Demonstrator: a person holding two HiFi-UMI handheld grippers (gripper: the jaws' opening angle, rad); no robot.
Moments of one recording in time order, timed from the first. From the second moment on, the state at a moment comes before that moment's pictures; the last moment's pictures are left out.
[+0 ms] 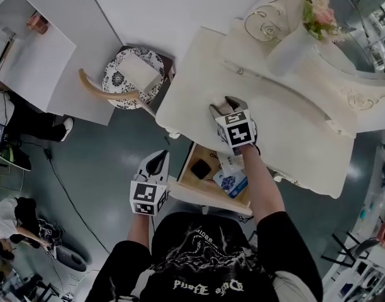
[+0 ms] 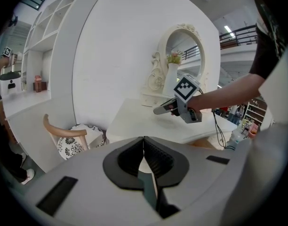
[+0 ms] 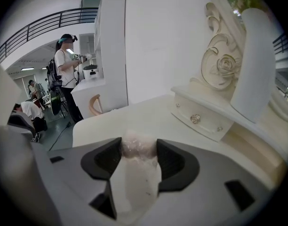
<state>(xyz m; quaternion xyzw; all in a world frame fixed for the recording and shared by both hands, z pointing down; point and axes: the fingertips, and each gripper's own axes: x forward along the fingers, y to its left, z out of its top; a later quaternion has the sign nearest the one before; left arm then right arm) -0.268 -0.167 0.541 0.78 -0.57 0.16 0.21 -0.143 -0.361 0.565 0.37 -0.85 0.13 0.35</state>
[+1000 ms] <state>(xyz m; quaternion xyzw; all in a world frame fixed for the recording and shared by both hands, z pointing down) -0.186 -0.151 0.516 0.82 -0.53 0.15 0.18 -0.068 -0.257 0.498 0.30 -0.89 0.07 0.34</state>
